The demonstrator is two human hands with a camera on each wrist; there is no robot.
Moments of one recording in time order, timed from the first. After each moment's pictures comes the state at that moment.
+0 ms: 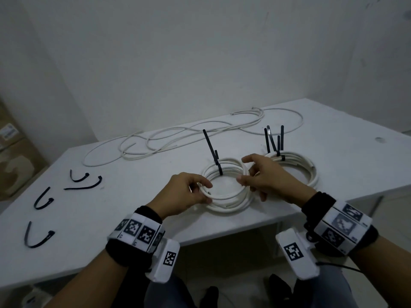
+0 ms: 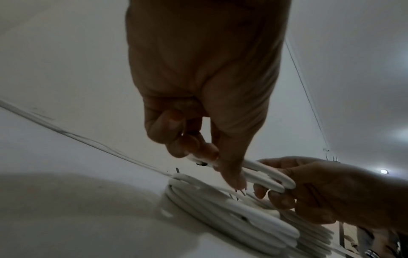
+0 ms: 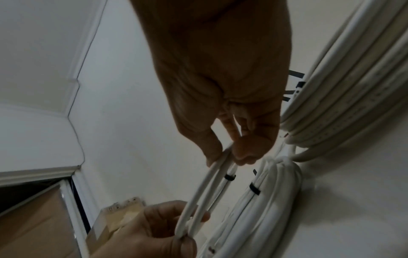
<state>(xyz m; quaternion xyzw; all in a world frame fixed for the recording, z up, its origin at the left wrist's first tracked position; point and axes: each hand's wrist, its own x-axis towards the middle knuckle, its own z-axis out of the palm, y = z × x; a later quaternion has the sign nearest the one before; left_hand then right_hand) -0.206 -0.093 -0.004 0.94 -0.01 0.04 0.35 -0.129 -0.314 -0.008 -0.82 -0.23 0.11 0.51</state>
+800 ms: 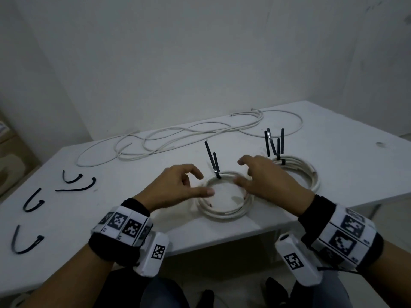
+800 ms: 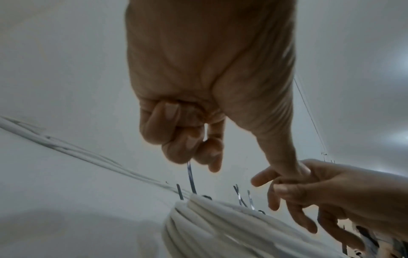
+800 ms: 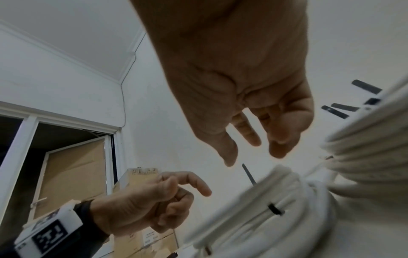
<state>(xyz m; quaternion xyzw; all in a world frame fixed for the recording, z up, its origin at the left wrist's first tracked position) -0.196 -0.084 0.021 0.95 0.00 0.02 0.32 -0.133 -0.302 0.010 -0.94 -0.27 -0.02 0.21</state>
